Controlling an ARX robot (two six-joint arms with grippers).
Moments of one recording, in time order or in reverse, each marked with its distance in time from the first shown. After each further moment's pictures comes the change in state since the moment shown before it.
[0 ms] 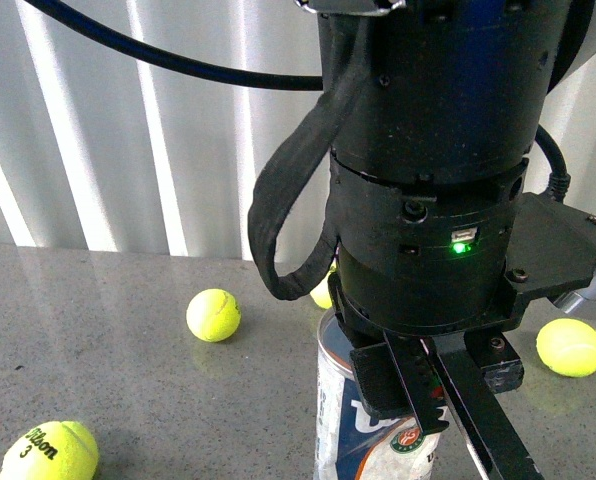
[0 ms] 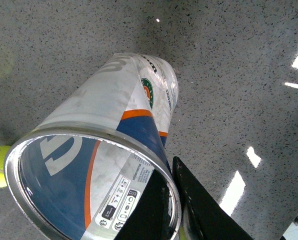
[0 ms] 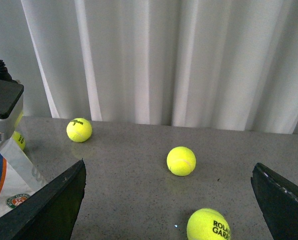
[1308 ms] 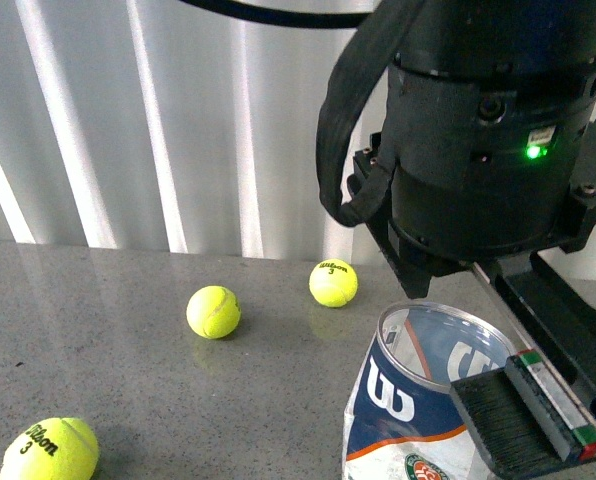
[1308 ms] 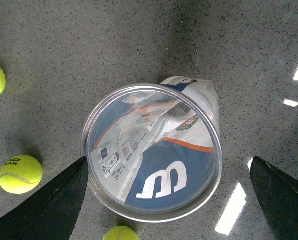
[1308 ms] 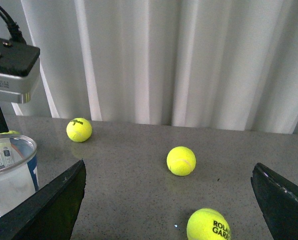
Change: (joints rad) left arm -0.014 0.031 0.147 -0.062 0.011 -0.028; right arm 0.000 0.000 0.000 0.000 0.000 0.000
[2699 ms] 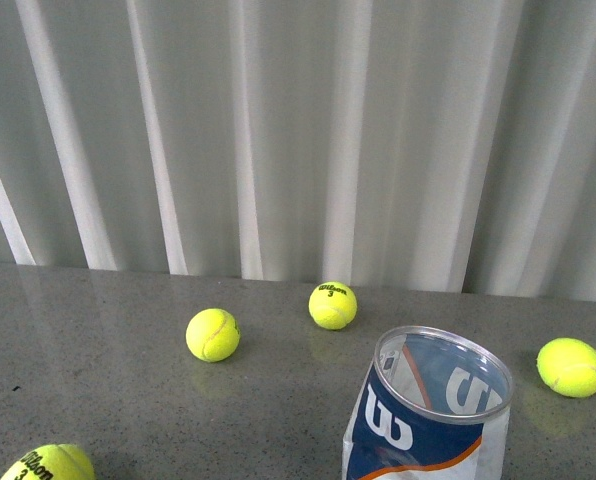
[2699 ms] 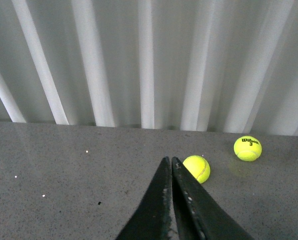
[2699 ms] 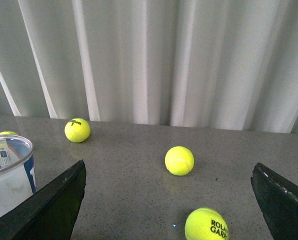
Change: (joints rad) left arm 0.678 -1.220 -1.466 1.424 -0.045 -0.631; right arm 0.000 0.000 0.000 0.000 0.001 0.000
